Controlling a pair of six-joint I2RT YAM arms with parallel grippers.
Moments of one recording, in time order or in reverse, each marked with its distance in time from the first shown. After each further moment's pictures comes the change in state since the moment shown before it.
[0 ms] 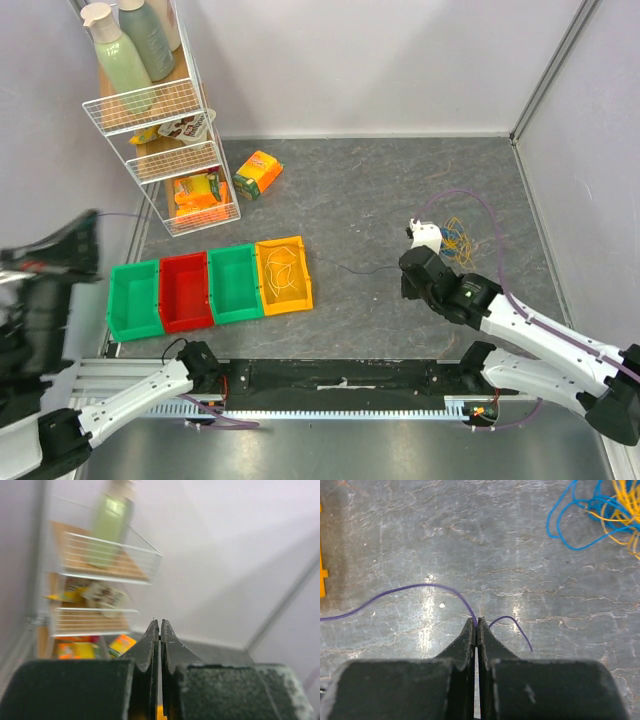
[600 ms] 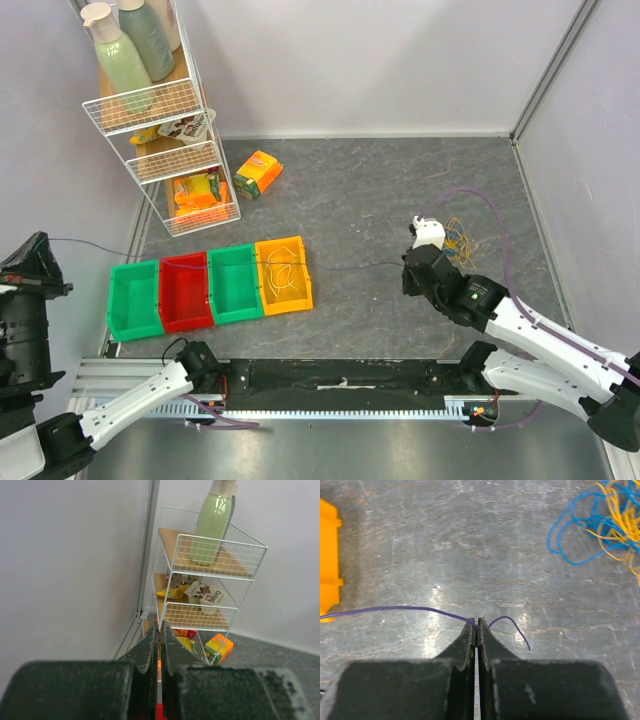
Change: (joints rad) left arm -0.002 -0.160 -0.037 0.108 -0.385 0.489; right arm -0.021 -0.058 -0.003 0.028 0.033 -0.012
